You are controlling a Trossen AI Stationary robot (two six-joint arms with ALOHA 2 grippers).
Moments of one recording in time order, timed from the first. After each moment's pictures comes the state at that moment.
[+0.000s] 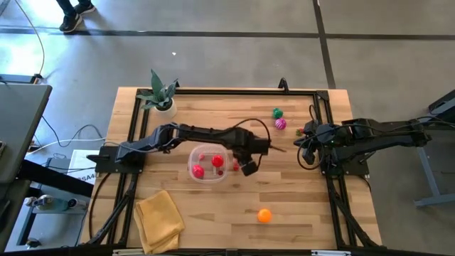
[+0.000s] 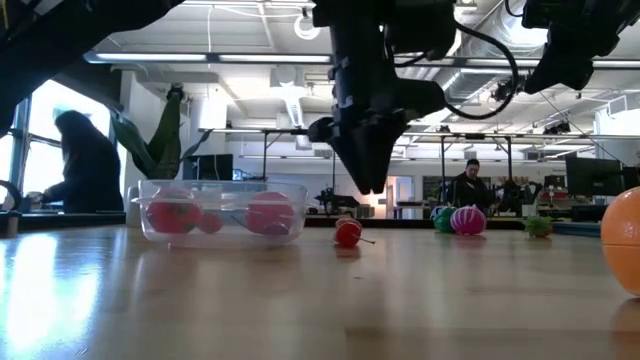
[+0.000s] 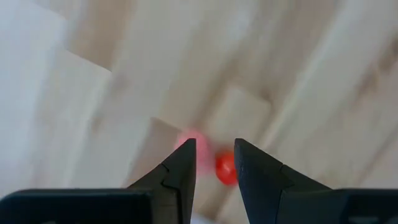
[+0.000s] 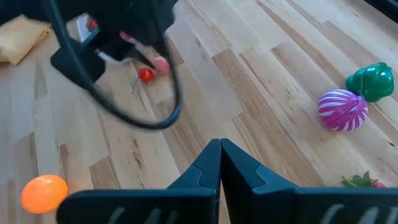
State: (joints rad) left arm 0.08 2.42 2.23 -1.24 -0.09 -0.47; right arm 0.11 0.65 0.75 -0.91 0.23 0.54
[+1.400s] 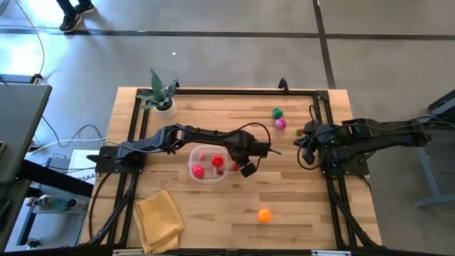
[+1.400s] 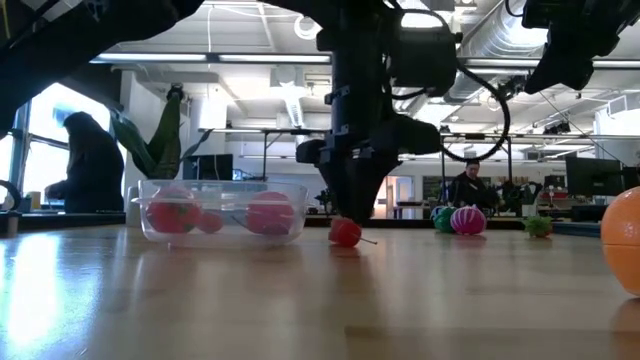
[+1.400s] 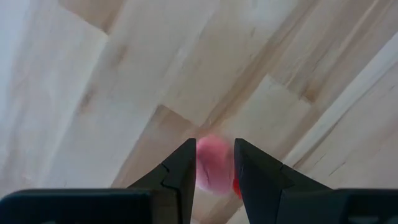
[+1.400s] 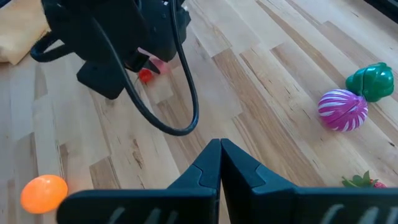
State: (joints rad) left arm 0.10 2.48 2.22 -1.27 -0.08 -0.57; right arm 0.11 0.65 0.75 -0.91 0.23 0.54
